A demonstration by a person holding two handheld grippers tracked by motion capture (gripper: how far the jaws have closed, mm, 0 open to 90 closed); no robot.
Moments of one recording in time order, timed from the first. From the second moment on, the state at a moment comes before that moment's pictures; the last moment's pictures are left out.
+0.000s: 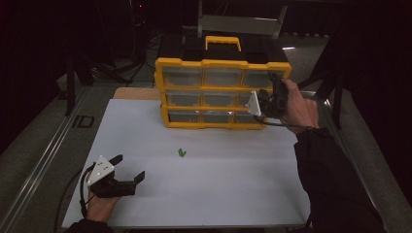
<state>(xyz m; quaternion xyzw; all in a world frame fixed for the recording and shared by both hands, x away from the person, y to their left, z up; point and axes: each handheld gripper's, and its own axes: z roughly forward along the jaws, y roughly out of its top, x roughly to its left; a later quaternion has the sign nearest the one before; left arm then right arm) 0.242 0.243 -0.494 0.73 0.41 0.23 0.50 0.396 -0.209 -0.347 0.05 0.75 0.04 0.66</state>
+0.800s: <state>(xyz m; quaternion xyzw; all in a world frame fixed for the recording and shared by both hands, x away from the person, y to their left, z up) 0.243 0.243 -0.494 0.73 0.41 0.23 0.49 0.417 -0.205 -0.344 0.02 0.70 -0.01 0.72</state>
